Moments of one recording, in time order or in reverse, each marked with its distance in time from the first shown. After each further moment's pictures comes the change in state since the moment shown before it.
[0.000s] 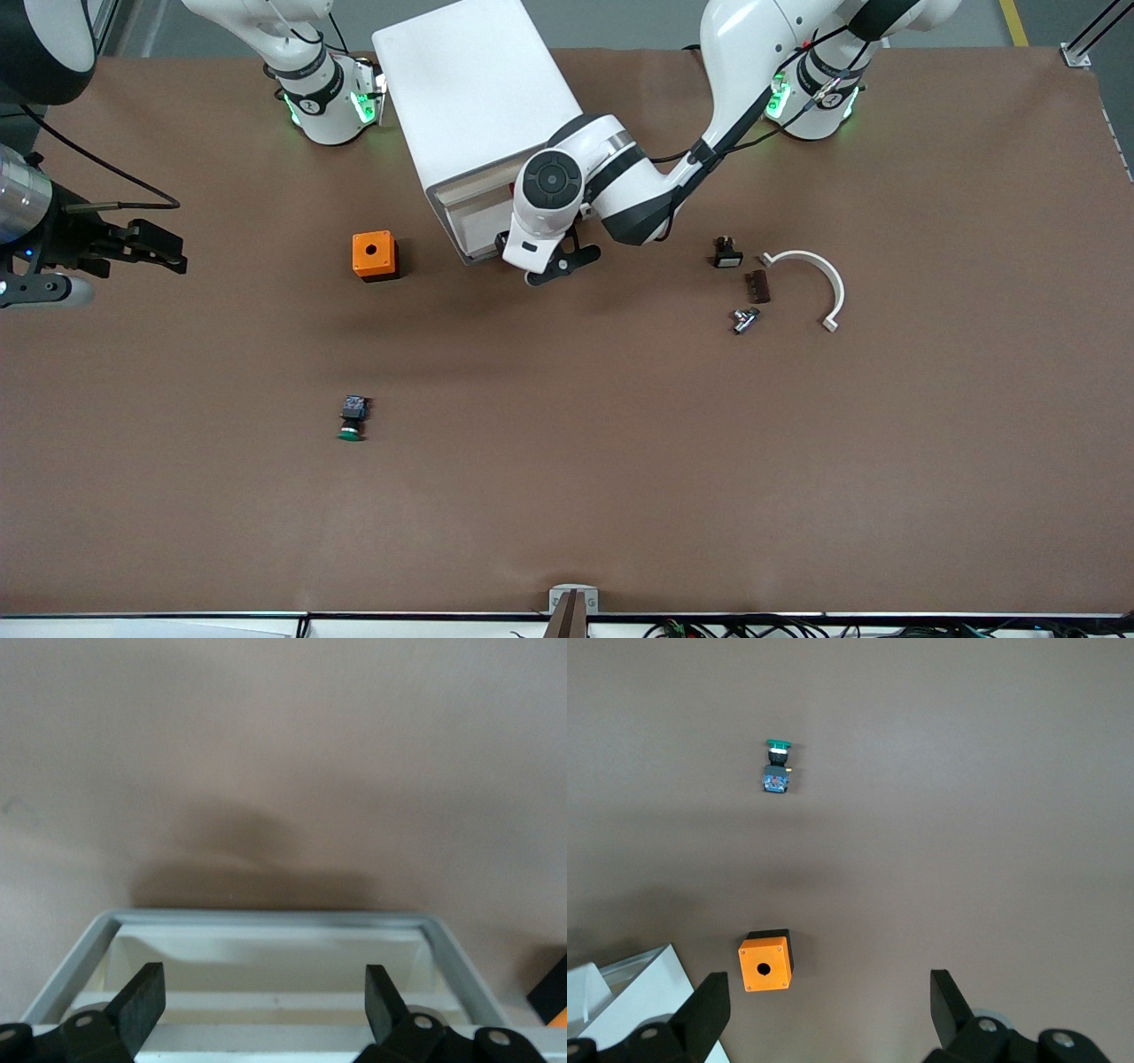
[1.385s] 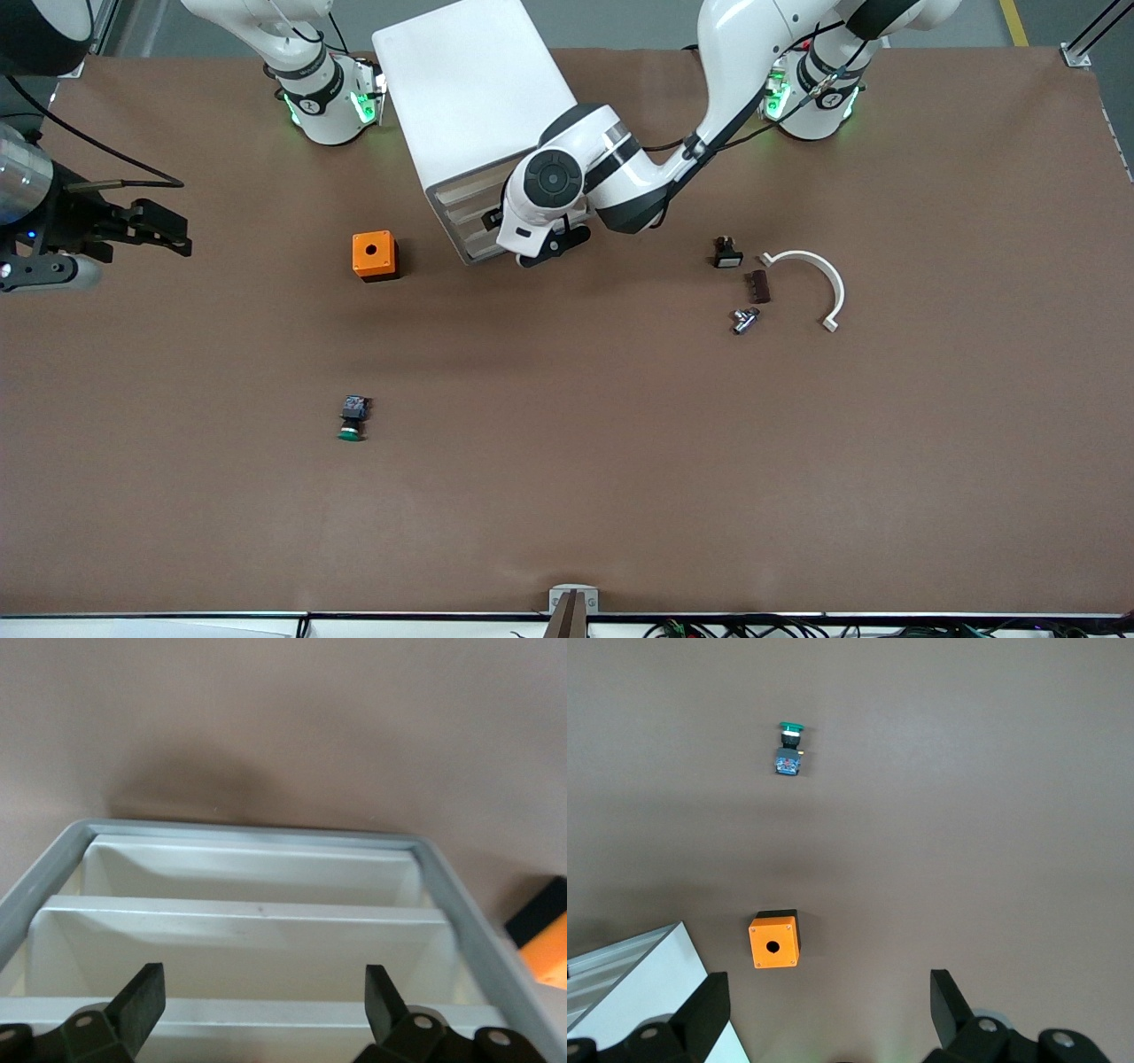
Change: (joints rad) left arm 0.039 -0.019 -0.043 -0.009 -0.136 0.008 -0.001; right arm 0.024 -0.002 -0.007 0.045 0.006 -0.080 0.000
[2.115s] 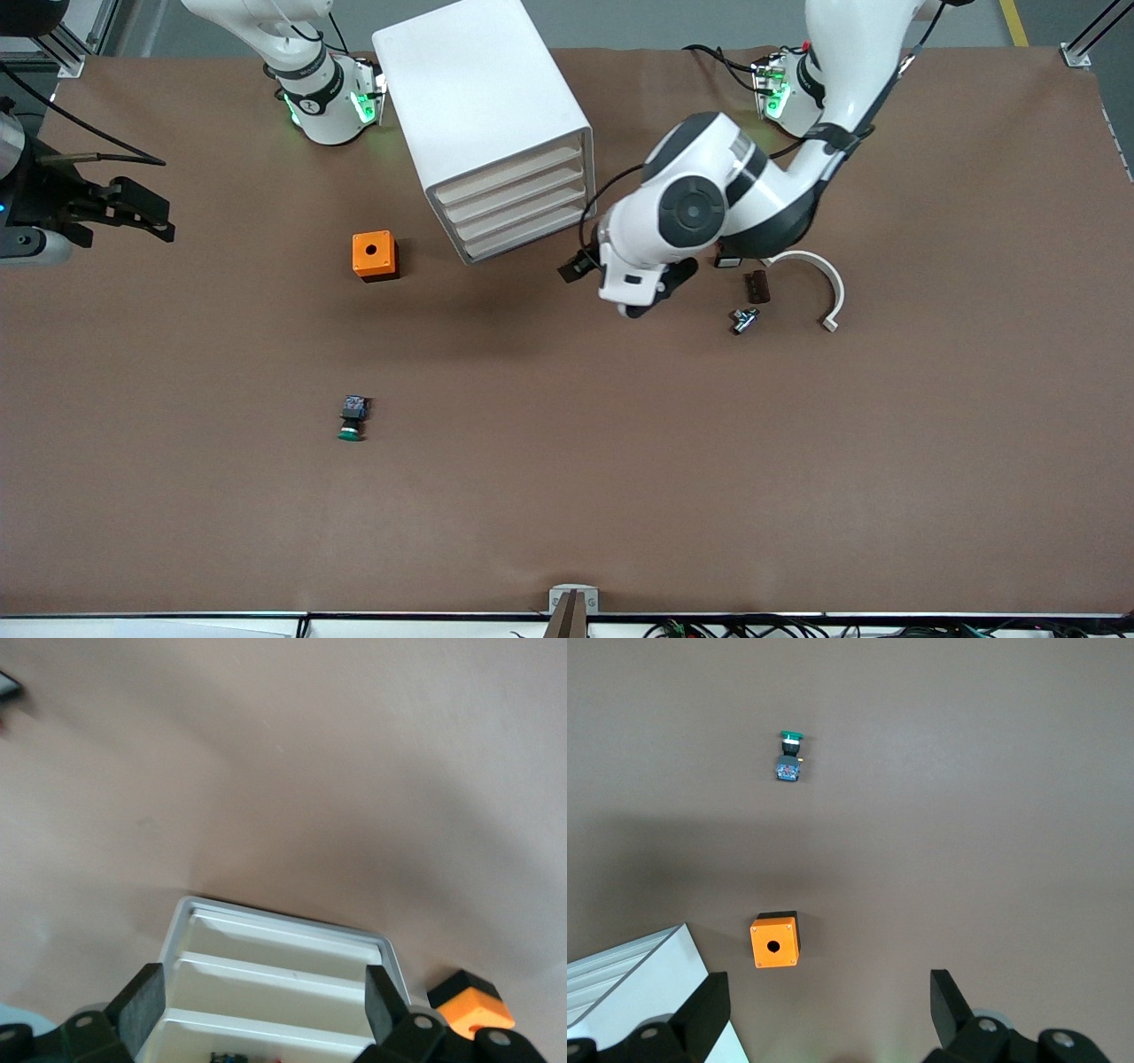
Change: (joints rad) left arm 0.288 -0.172 -0.001 0.000 -0.001 -0.226 0.000; right arm -0.005 -0.045 0.000 0.000 0.000 -0.013 0.000
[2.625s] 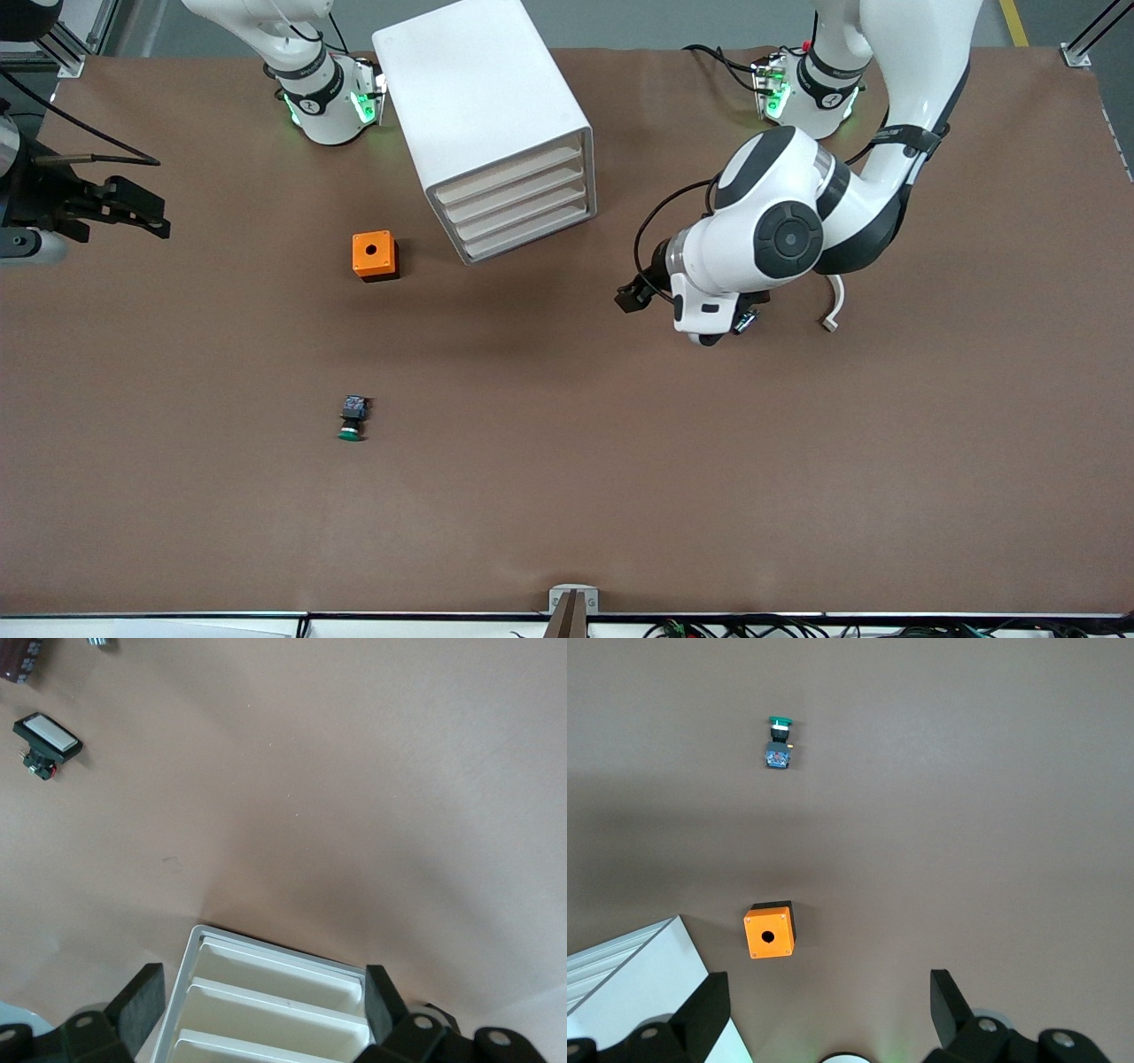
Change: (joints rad) left arm 0.107 -0.028 0.000 0.011 0.000 -0.026 0.000; right arm -0.017 -0.014 -0.002 -0.034 0.000 -0.007 0.000
